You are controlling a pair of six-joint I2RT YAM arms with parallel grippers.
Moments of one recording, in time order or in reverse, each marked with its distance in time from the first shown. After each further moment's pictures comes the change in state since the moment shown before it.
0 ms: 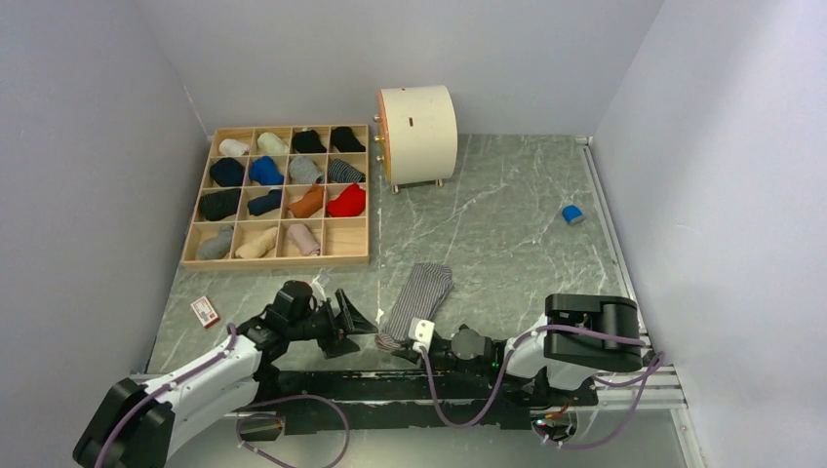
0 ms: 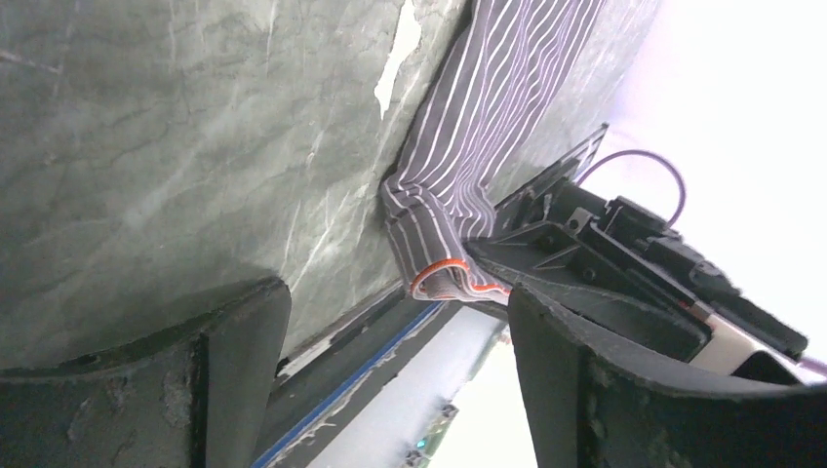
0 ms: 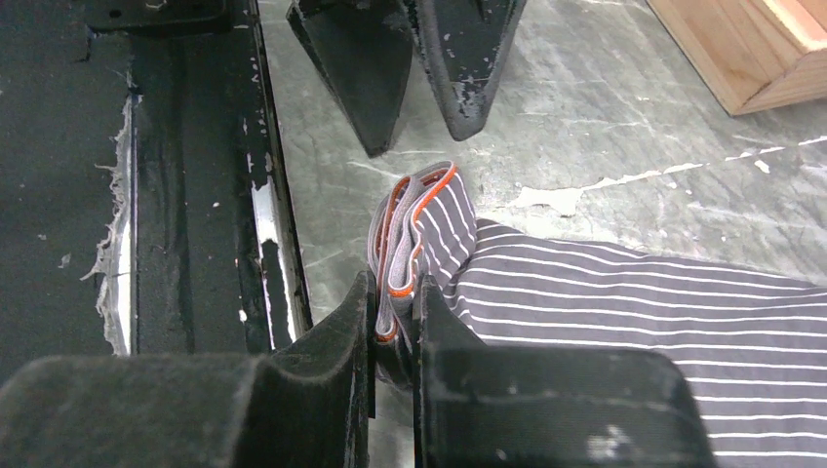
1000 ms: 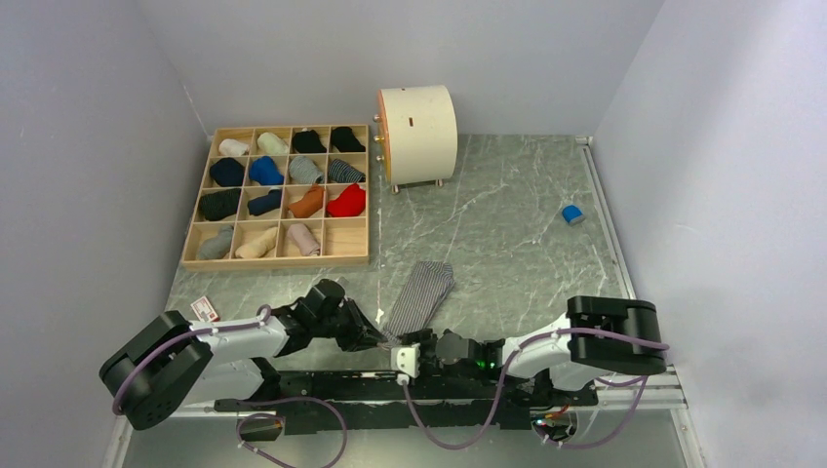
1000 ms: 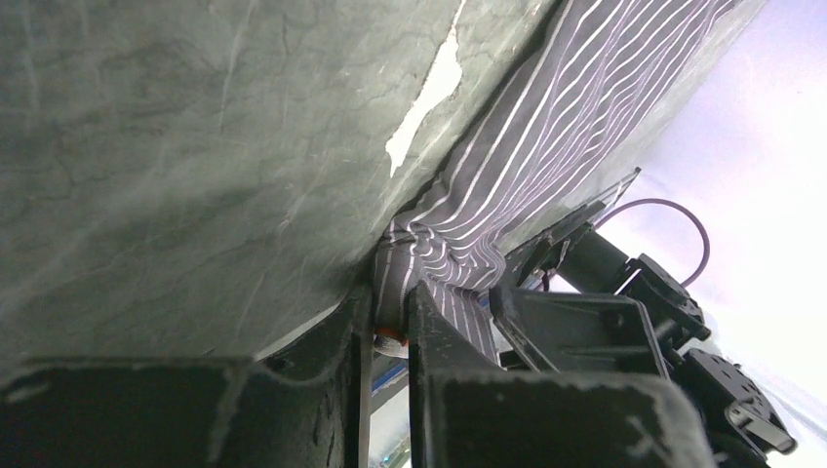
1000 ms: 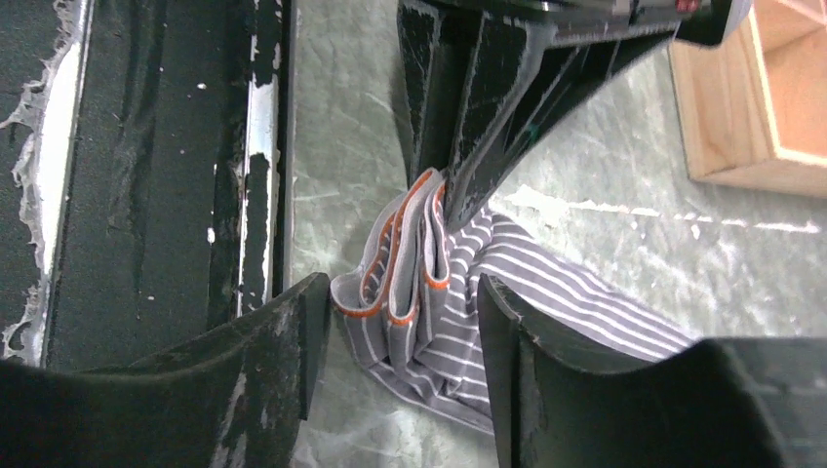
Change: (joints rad) left arm -0.222 0.356 0.086 0.214 -0.188 -0.253; right arm 0.053 -0.097 0.088 -0.362 0.024 -0.375
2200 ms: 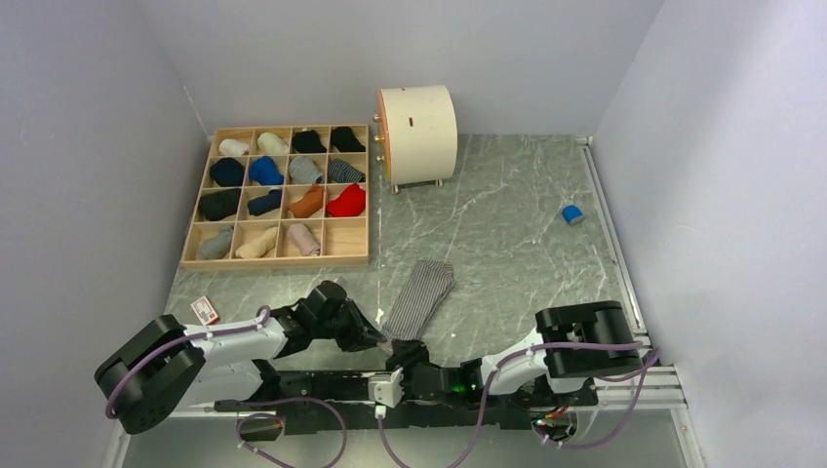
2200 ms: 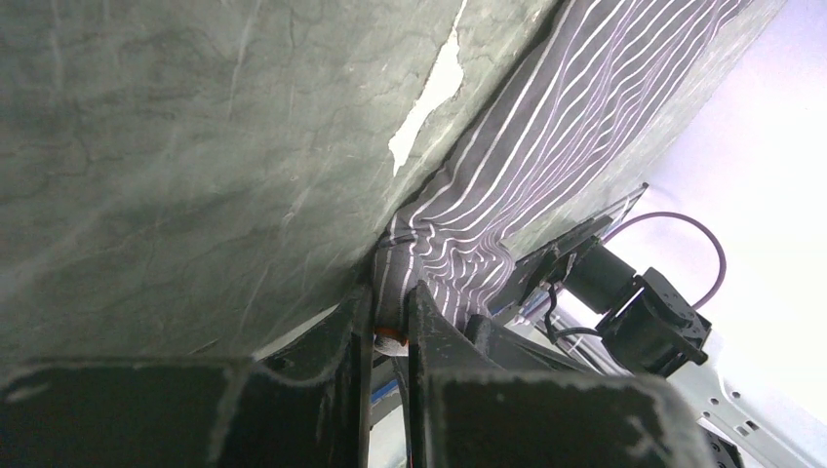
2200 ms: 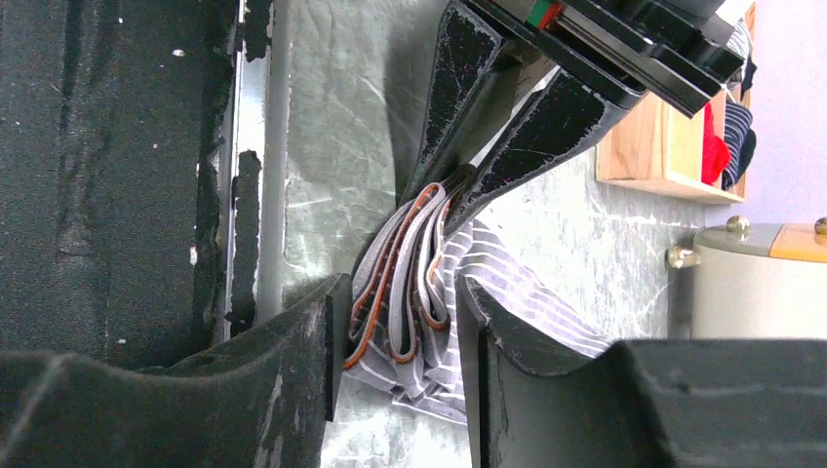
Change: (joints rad) left arm -0.035 -0.034 0.013 -0.055 -0.066 -0.012; right arm 0.220 0.137 0.151 -0.150 0.423 -0.214
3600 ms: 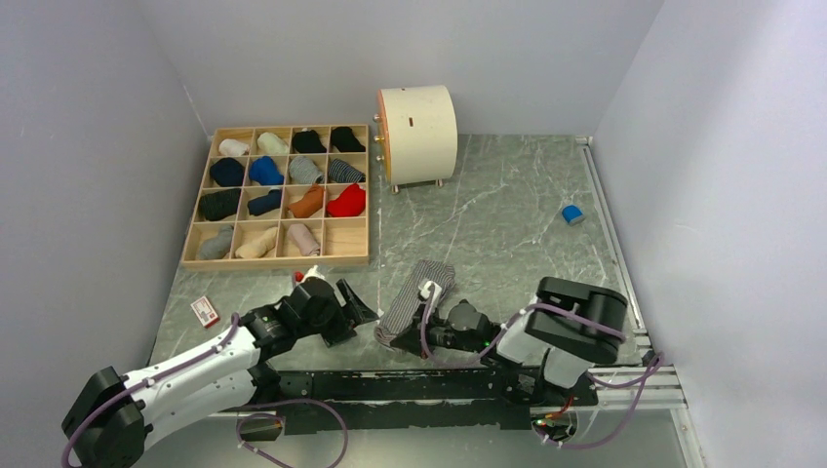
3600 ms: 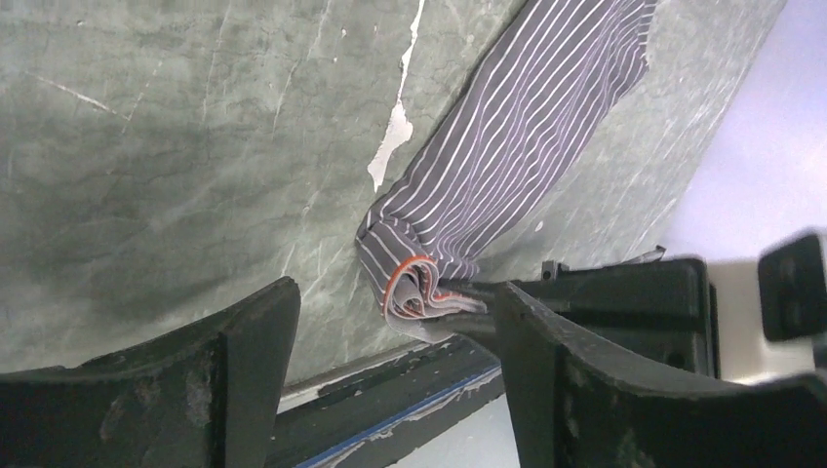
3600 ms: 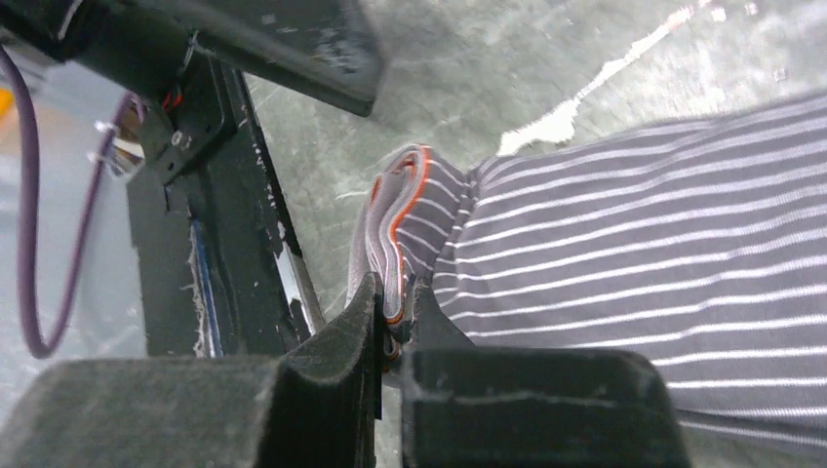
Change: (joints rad) left arm 0.000 -0.343 0.100 -0.407 -0.245 0.104; right arm -0.491 0.015 -0.179 0.443 -0.654 1.109
